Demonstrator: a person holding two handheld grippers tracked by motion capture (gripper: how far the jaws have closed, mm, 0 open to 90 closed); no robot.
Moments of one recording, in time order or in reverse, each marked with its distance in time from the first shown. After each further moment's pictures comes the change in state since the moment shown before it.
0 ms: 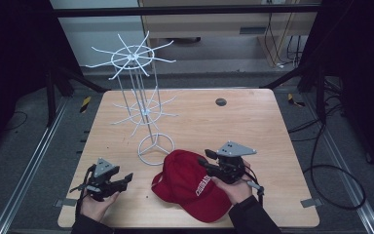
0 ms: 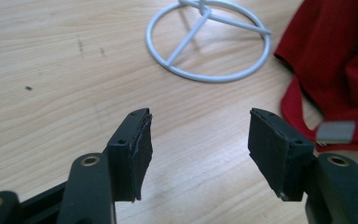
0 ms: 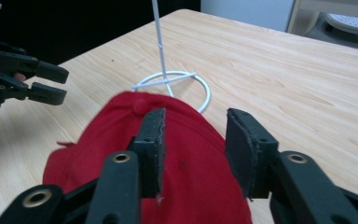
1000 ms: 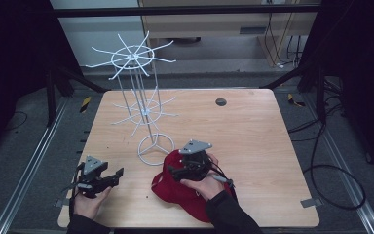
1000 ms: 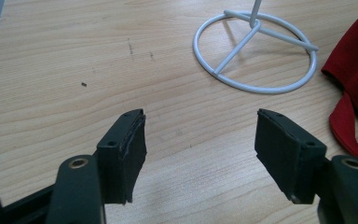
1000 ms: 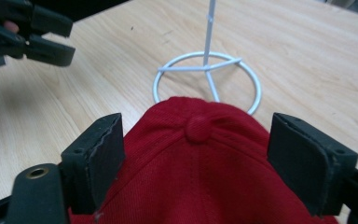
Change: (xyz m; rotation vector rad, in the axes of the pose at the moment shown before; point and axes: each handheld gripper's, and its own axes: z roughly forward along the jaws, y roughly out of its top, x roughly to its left) left arm 0.022 -0.004 -0.004 -0.036 0.079 -0.055; right arm 0.043 0.013 0.075 0.149 0.044 -0.095
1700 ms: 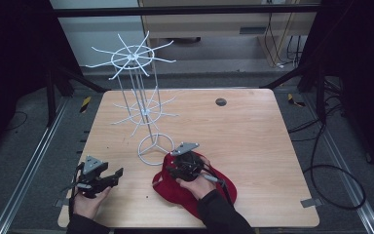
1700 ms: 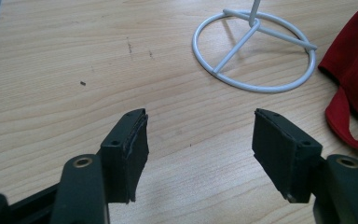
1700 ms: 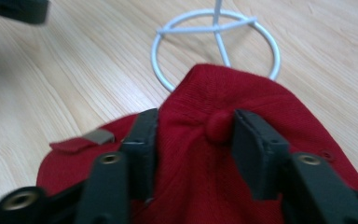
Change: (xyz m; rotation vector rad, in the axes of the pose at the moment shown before) left arm 0.001 0.000 0.000 0.005 -0.006 -0.002; right arm 0.006 -0.004 0.029 0.147 -0.012 -0.001
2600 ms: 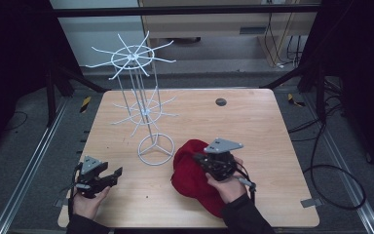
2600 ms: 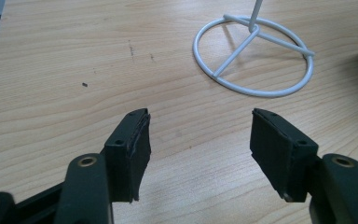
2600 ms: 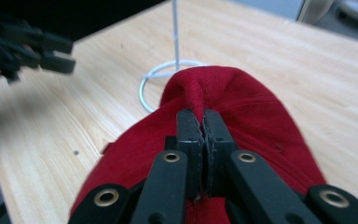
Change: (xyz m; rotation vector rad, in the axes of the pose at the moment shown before) left arm 0.001 0.000 -0.003 -0.015 -0.002 -0.021; right arm -0.031 -0.016 -0.099 -0.202 -0.011 0.057
